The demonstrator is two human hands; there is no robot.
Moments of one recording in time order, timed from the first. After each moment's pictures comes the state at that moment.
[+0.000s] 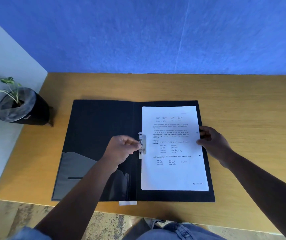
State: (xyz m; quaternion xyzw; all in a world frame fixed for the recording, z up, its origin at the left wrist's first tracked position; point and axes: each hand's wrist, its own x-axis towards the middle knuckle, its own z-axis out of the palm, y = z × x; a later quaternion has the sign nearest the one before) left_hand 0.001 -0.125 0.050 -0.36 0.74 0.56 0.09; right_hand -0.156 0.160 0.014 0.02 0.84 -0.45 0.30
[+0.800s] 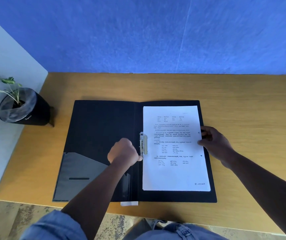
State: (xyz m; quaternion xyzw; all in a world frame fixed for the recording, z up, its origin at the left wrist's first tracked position) left_hand -0.017 -0.107 0.047 -0.45 0.82 0.26 0.25; right_hand -0.158 0.160 0.012 0.01 0.85 -0.44 0.30
